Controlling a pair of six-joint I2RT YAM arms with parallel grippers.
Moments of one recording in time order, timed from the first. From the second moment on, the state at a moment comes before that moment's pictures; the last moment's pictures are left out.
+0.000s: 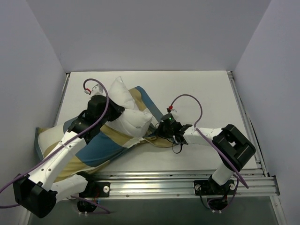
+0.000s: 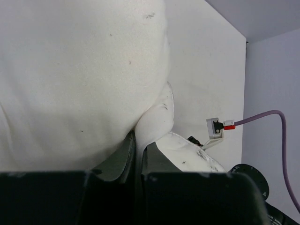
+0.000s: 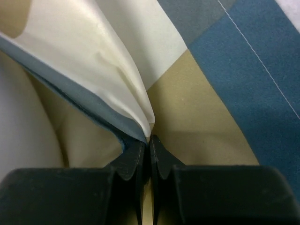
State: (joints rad) left arm -0.50 1.11 0.99 -0.39 -0.17 -0.89; right arm 0.72 1.62 0.73 0.10 0.10 0.93
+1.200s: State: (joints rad) left arm -0.67 1.01 1.05 -0.61 -0.43 -0.76; right arm 0.66 1.19 0.88 -0.29 0.11 0.39
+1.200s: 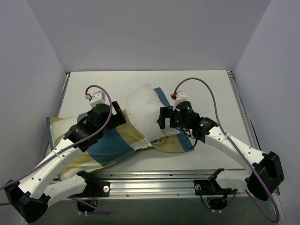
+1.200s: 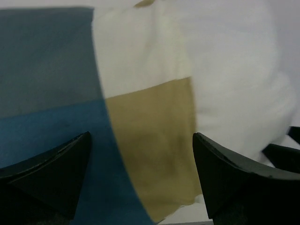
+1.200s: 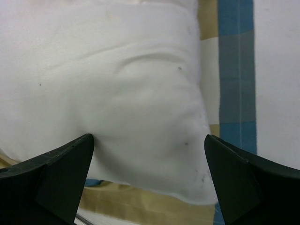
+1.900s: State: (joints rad) left arm -0.46 1.53 1.23 -0.39 -0.13 -0.72; right arm 0.90 1.00 0.86 -0.38 0.01 0.31
